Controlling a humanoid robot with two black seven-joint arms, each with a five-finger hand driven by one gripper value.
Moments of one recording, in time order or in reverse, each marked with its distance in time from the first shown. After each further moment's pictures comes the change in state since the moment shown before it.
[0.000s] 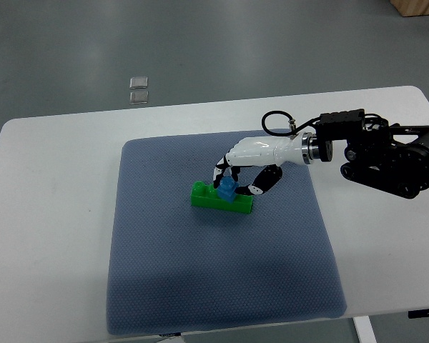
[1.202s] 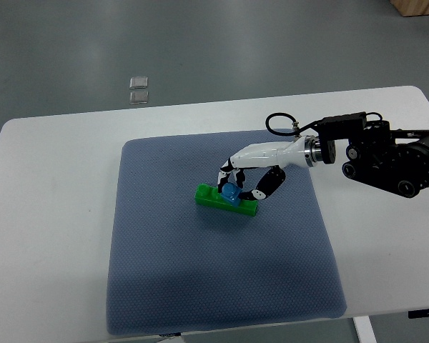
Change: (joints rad) left arm 0.000 0.000 0.000 0.000 0.000 0.000 0.000; right arm -0.018 0.005 0.011 -0.034 0.115 0.119 -0.002
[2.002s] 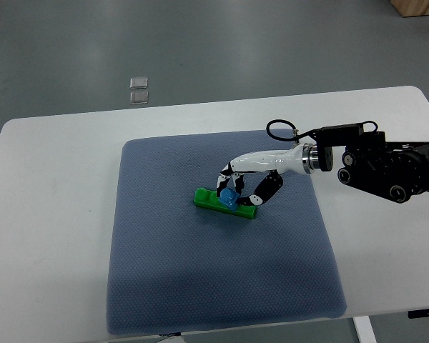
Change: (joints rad) left arm 0.000 0.000 0.000 0.001 0.000 0.000 0.000; right arm -0.044 0.042 0.000 -0.070 0.063 0.028 -0.005
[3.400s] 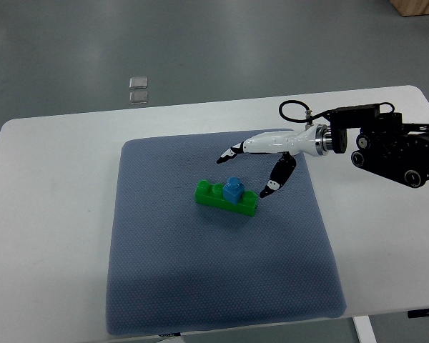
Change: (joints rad) left arm 0.000 0.000 0.000 0.000 0.000 0.000 0.000; right arm 0.054 -0.062 0.004 0.006 -0.022 -0.012 -0.005
